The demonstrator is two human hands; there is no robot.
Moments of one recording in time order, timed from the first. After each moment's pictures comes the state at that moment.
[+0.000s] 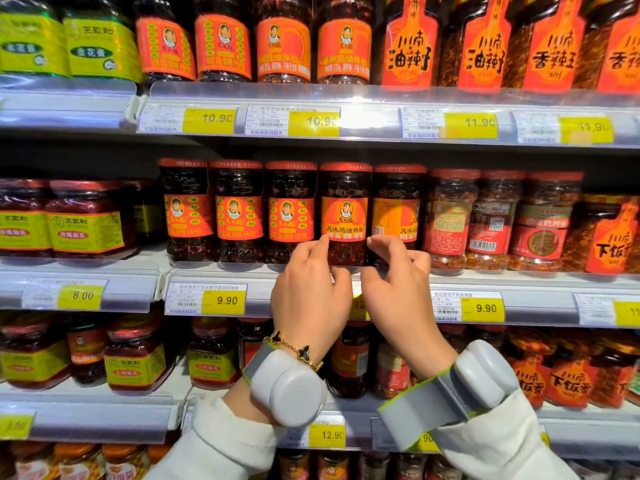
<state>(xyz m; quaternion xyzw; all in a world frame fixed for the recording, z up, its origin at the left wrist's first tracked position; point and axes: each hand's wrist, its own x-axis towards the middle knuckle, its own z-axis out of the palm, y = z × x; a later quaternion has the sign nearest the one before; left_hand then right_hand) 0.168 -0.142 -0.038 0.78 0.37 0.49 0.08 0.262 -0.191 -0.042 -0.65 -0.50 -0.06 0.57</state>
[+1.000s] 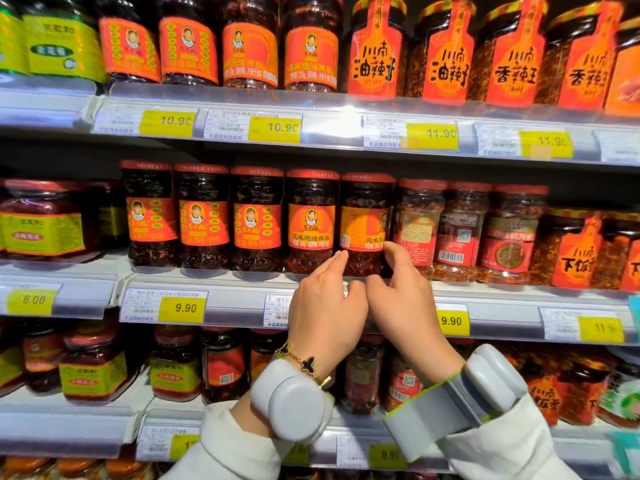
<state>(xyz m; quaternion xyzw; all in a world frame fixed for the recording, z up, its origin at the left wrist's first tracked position) 0.216 -0.164 -0.041 0.81 0.31 0.46 0.19 0.309 -0.205 -0.037 -0.68 -0.49 -0.06 0.55</state>
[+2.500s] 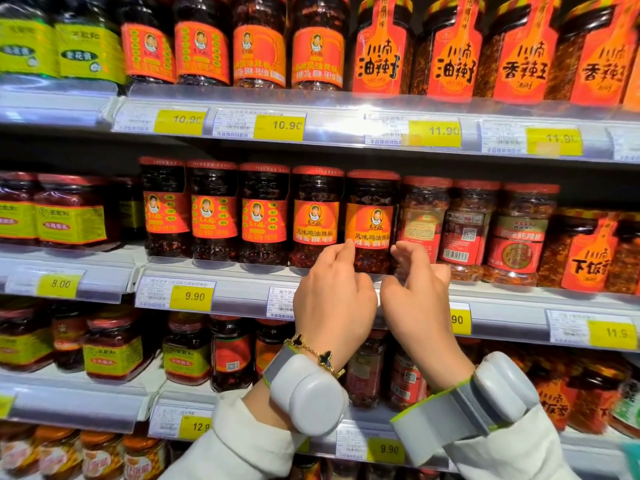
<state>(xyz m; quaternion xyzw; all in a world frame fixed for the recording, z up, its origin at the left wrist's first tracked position) 0.222 -0.178 -0.034 0.80 0.36 0.46 0.12 0.316 -0.218 -0.042 -0.64 -0.50 -0.07 0.58</state>
